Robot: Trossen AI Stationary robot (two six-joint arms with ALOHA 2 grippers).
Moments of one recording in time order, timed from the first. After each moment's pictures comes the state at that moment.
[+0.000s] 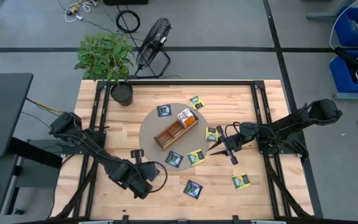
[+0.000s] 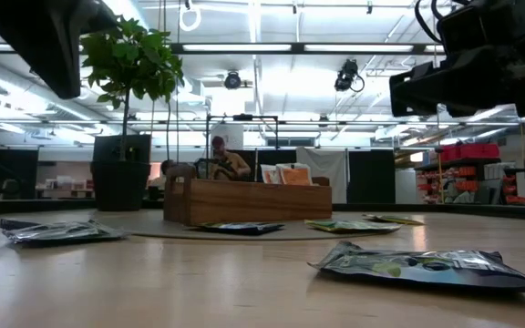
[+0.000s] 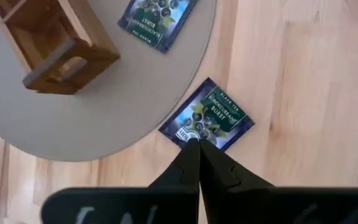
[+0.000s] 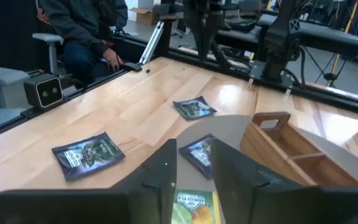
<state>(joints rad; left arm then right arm) -0.66 1.71 1.33 -1.03 -0.39 -0.71 0.12 1.21 0.18 0.85 -0.27 -0.22</state>
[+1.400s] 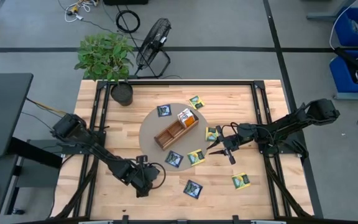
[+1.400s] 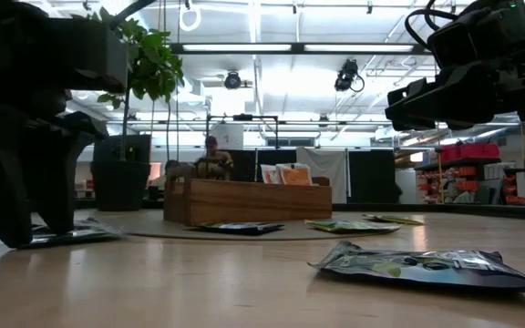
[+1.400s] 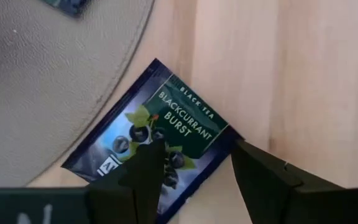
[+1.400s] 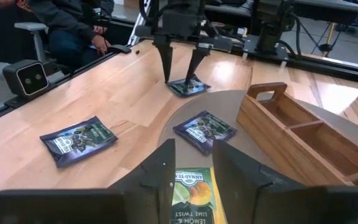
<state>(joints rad) -0.64 1.75 0.94 -0.41 -0.28 -0.66 0.12 1.26 0.18 0.83 -0.22 -0.17</state>
